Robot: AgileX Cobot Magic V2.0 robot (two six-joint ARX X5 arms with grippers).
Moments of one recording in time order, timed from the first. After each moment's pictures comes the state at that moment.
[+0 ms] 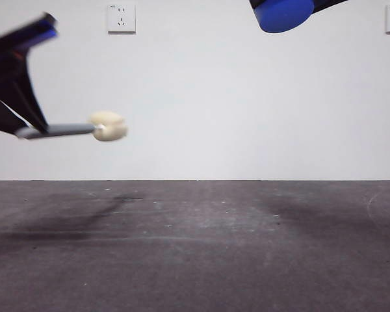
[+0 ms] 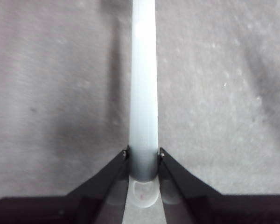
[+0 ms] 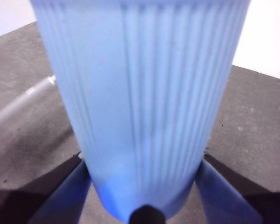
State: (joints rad) left arm -0.48 0.99 0.59 -0.25 -0.09 -0.54; right arm 0.79 0.98 0.87 -0.26 0.31 0.02
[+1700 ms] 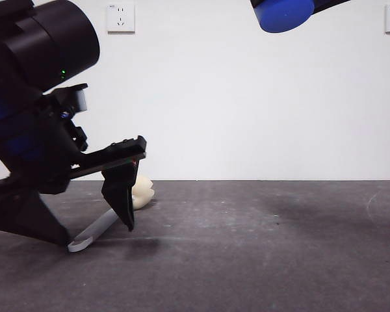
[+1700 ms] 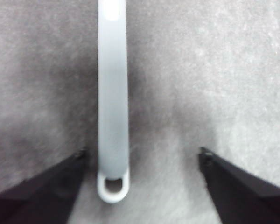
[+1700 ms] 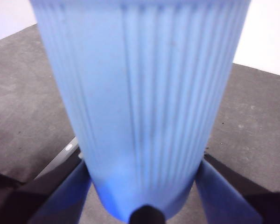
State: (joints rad) left arm -0.67 1.46 0.61 -0.04 -0.15 -0.65; right arm 0.79 0.98 0.87 -0.26 0.31 0.04
